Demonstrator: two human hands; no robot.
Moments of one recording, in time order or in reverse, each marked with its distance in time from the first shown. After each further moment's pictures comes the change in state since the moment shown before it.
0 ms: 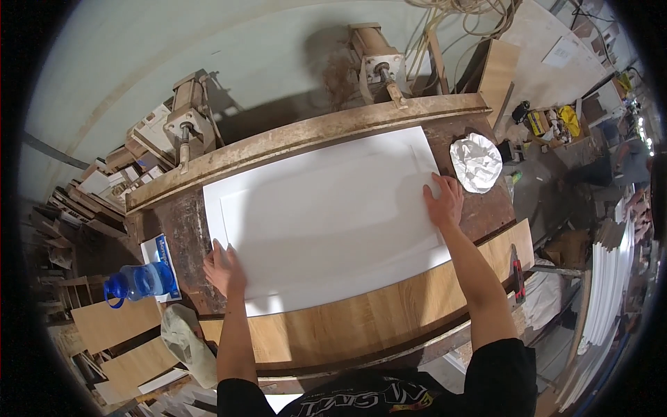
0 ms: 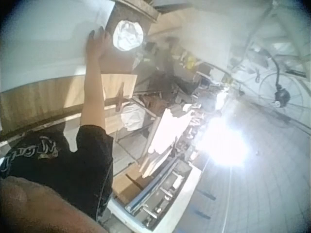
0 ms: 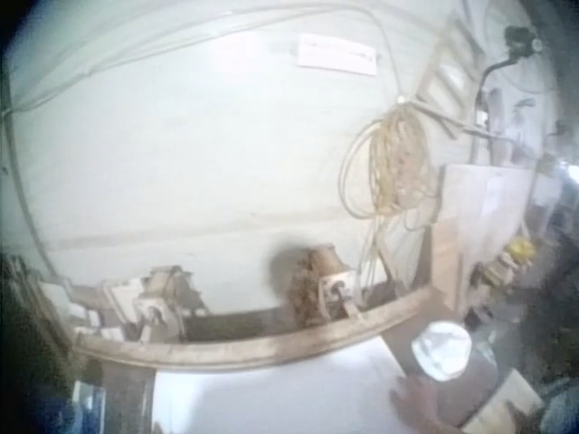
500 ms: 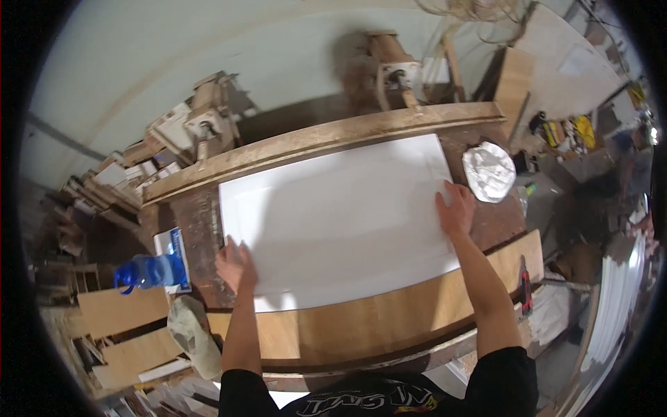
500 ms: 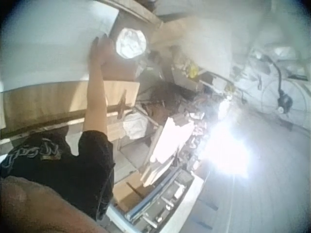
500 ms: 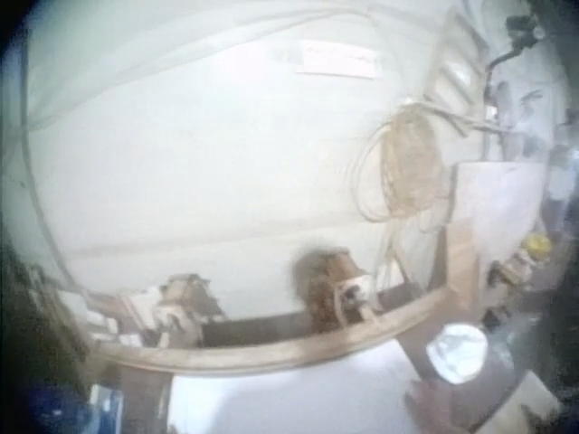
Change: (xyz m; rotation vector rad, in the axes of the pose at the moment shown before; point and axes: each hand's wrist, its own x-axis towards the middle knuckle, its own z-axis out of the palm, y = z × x) left_hand 0.001 -0.017 0.002 -0.009 0.082 0.072; right_hand 0.000 -0.007 0.003 0.041 0.024 -0.048
